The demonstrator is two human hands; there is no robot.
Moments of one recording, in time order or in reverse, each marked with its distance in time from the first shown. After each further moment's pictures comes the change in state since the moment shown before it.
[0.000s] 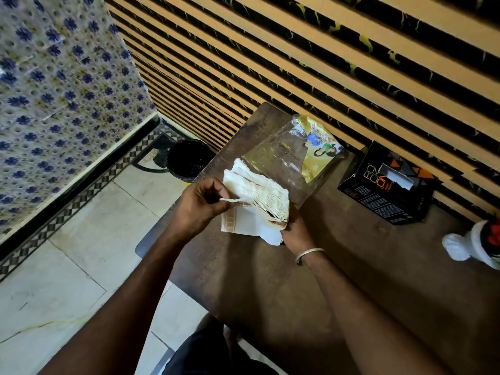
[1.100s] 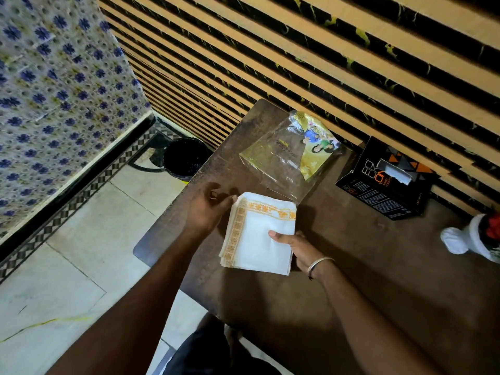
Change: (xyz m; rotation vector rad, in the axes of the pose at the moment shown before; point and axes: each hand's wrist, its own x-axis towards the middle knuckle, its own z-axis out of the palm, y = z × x) left_hand 0.013 -0.030 0.027 0.321 0.164 -0.361; right_hand -0.016 0.043 -0.005 0.516 -0.137 0.521
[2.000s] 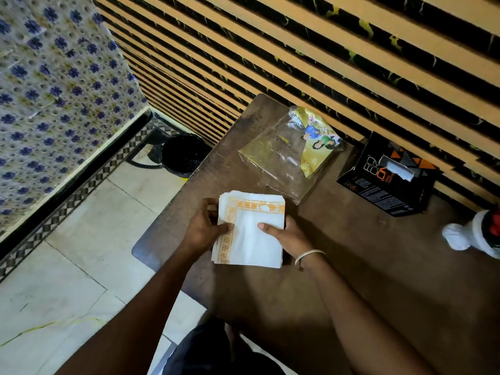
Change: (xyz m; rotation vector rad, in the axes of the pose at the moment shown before) left_hand -0.011 -0.046 0.005 -0.189 -0.200 -0.092; right_hand 0.015 -0.009 0.020 -0.277 0.184 -0.050
